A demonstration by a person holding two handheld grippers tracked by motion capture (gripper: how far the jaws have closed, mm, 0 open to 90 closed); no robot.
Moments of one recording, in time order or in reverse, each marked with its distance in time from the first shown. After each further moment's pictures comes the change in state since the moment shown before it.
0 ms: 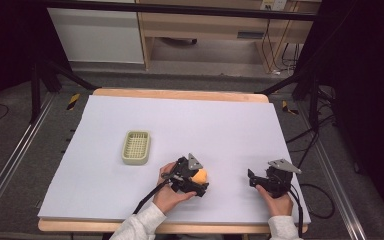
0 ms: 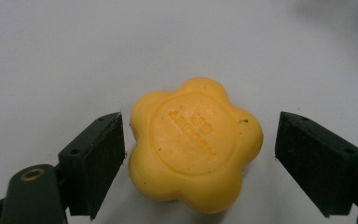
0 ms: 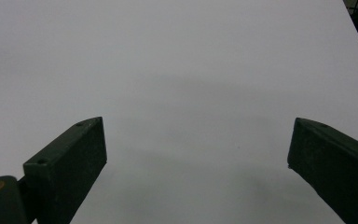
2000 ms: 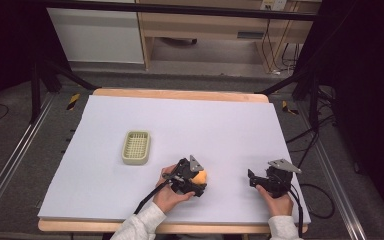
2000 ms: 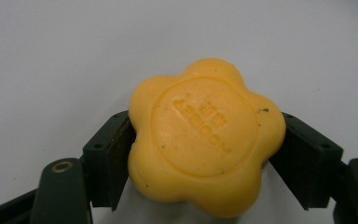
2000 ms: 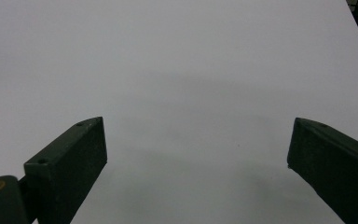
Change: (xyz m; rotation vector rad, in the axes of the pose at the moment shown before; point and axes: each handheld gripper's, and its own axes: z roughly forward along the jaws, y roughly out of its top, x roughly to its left) left arm 0.002 -0.005 0.009 0.040 0.009 0.038; right arm 0.000 0.000 0.001 0.008 0.003 0.005
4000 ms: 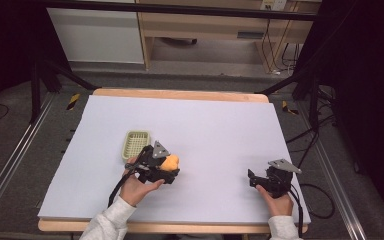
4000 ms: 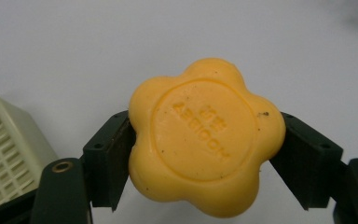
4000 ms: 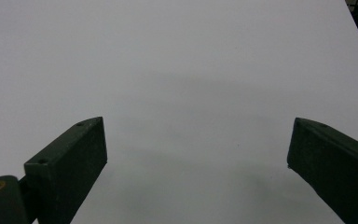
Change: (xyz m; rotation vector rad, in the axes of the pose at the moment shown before) left arm 0.058 -0.017 -0.089 -0.075 0.096 -0.092; right arm 0.000 0.000 0.000 0.000 -0.002 -0.001
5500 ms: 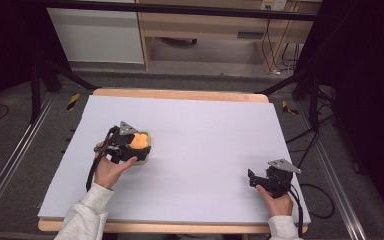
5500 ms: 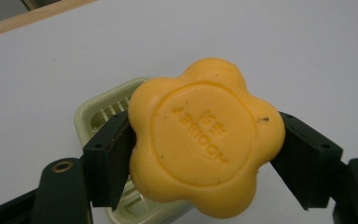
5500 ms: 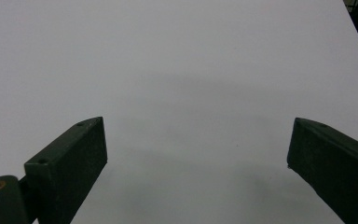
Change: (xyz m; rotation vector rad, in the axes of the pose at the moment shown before) left arm 0.081 -0.002 -0.028 -0.014 0.164 -0.145; right arm 0.000 0.000 0.000 -0.002 -0.005 0.000
